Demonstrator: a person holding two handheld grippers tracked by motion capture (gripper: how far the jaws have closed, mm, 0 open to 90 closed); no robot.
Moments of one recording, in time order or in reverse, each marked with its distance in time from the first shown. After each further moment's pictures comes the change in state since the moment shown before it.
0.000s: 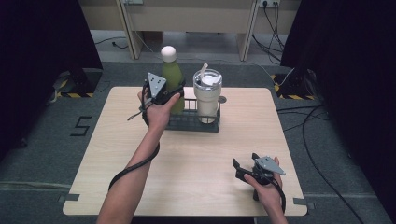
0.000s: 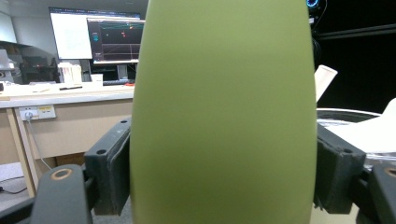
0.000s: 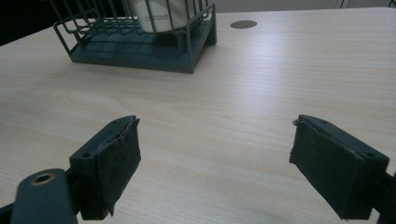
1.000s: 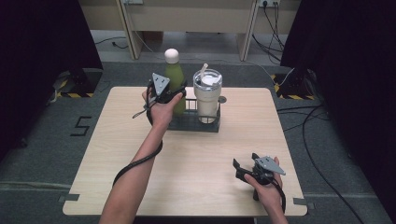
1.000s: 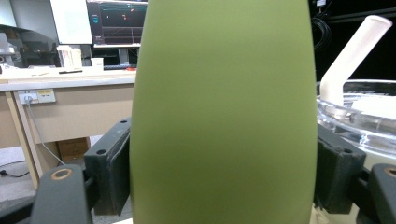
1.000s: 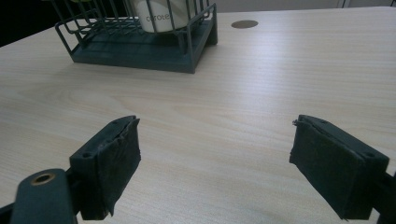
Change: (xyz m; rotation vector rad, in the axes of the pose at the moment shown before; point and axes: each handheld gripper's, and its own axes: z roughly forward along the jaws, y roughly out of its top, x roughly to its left) left arm 0.004 -0.022 0.022 0.064 0.014 -0.006; right arm 0.000 0.000 0.000 0.002 0.006 0.001
